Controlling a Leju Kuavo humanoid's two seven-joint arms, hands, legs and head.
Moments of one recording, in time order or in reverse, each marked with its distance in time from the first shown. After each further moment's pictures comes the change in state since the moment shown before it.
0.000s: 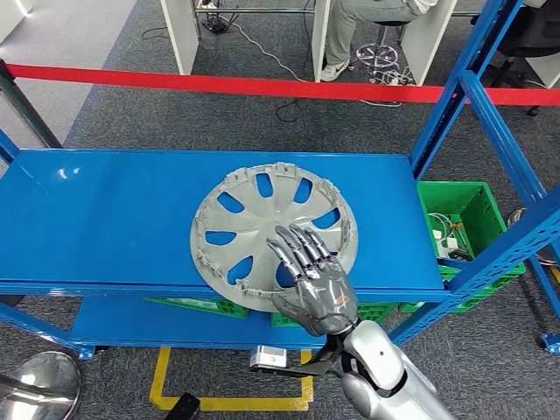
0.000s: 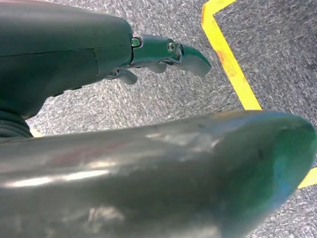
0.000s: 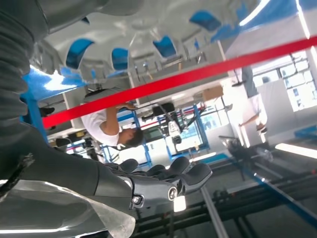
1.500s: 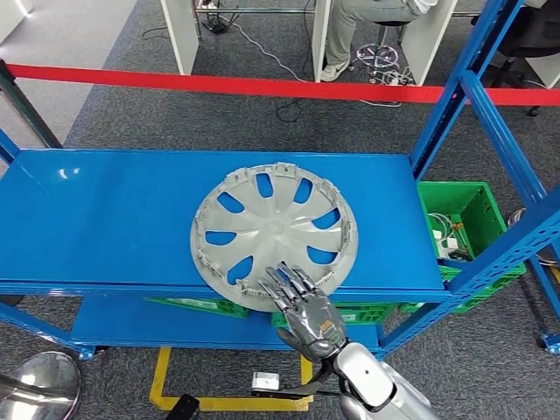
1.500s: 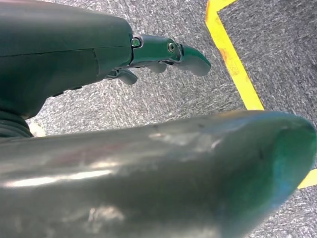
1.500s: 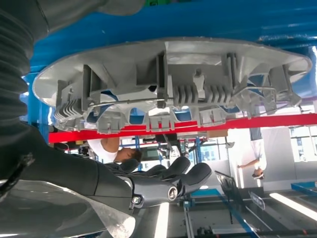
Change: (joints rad) left arm -0.006 0.000 -0.006 0.028 0.031 0.018 -0.008; right arm -0.006 -0.007 0.096 0.260 0.070 -0.059 0.033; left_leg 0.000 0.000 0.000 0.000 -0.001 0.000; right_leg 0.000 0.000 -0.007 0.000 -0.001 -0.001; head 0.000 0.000
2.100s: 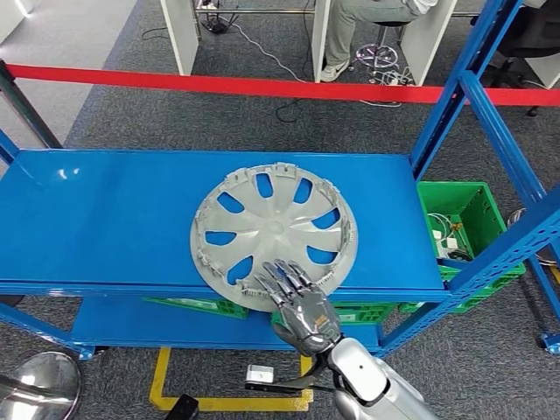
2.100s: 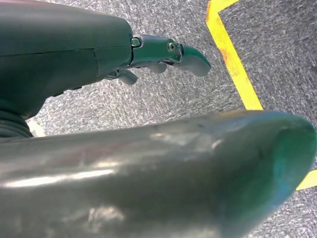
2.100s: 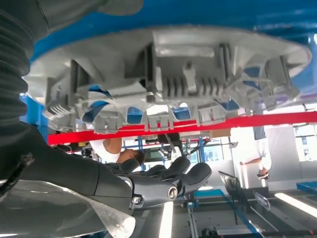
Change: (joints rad) left arm 0.000 0.000 -0.004 0.006 0.010 0.008 -0.005; right arm -0.027 0.035 -0.002 0.035 -0.006 0.002 0.014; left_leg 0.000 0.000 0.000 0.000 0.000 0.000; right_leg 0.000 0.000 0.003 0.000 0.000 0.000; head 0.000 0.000
